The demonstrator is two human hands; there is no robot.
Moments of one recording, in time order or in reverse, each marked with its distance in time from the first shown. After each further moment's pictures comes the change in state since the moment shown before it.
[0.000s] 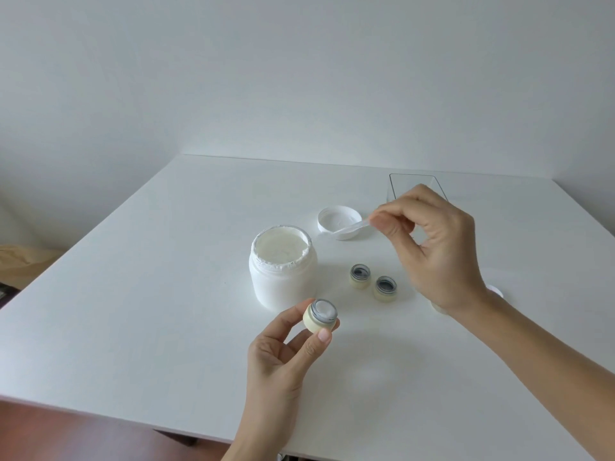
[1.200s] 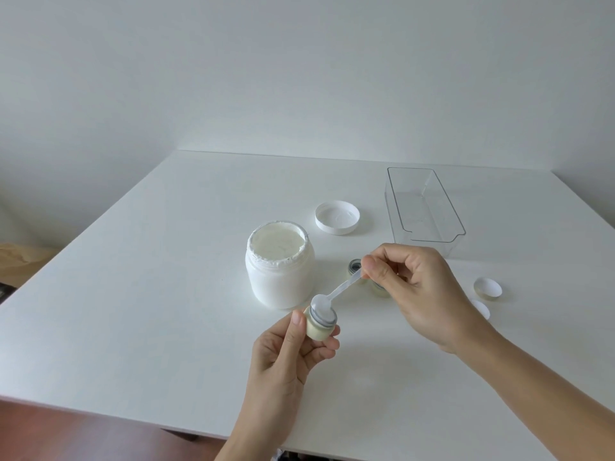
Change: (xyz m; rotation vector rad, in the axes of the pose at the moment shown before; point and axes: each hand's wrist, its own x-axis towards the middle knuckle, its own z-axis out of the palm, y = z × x) left_hand 0.001 0.001 0.003 -0.011 -0.077 -0.075; right_hand -0.045 -0.004 0.002 0.332 -0.345 0.530
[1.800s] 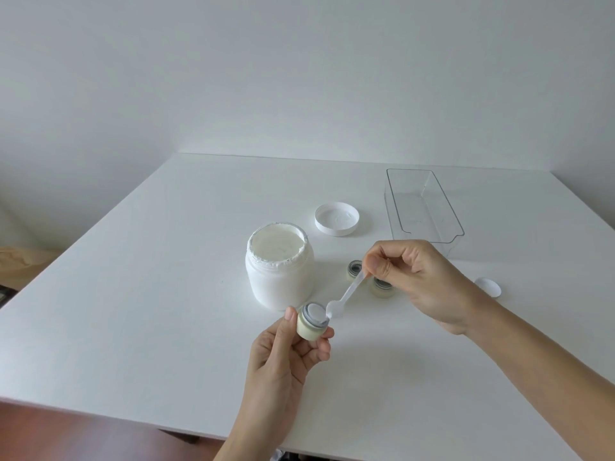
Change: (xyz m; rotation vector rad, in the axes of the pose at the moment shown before) left_hand 0.002 0.001 0.000 -0.135 0.059 -0.041; right_hand 0.015 -0.003 -0.014 0.143 -0.213 0.094
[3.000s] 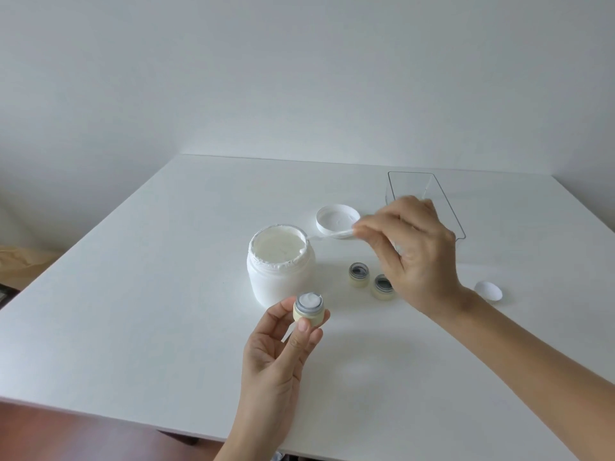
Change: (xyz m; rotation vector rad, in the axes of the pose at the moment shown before) left_hand 0.001 -0.004 -0.004 -0.096 0.093 0.098; right_hand 0.027 -0.008 0.008 -0.742 0.594 -0.821
